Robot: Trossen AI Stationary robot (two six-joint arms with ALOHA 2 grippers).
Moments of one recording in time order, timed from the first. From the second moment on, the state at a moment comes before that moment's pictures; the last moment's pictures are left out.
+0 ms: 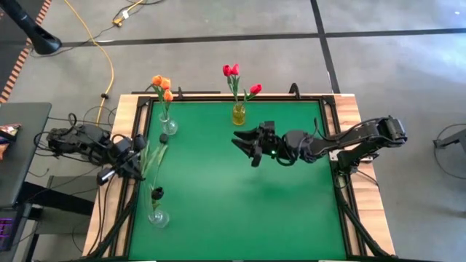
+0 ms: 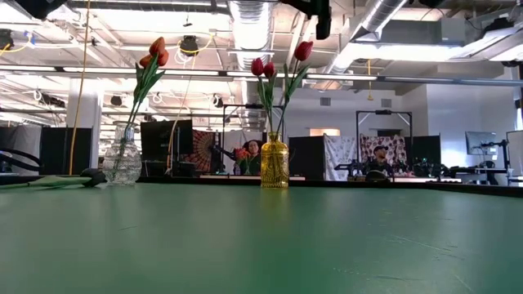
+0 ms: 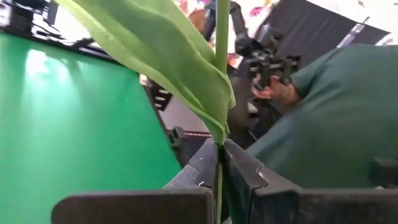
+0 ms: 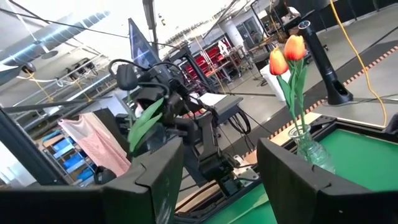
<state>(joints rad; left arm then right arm) -0.26 0.20 0.65 -0.56 0.35 -0.51 0.12 1.43 0.90 0.69 0.37 0.53</state>
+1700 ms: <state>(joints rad) -0.28 0.31 0.65 -0.32 0.64 -0.17 0.13 1.43 0.90 0.69 0.43 0.73</state>
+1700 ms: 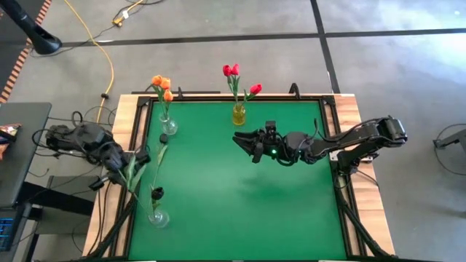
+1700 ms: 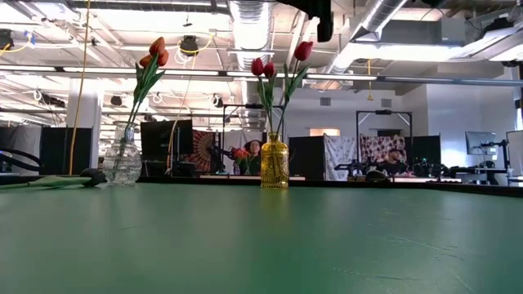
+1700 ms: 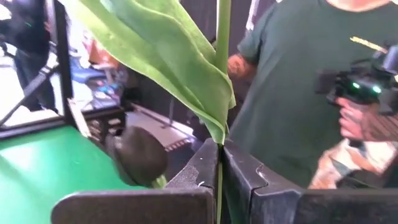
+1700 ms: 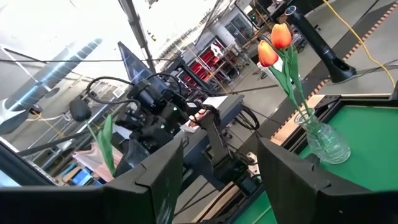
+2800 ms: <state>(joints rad) -0.41 0.33 0.57 -0.34 0.54 -0.16 0.13 1.43 0.90 0.69 0.43 0.73</state>
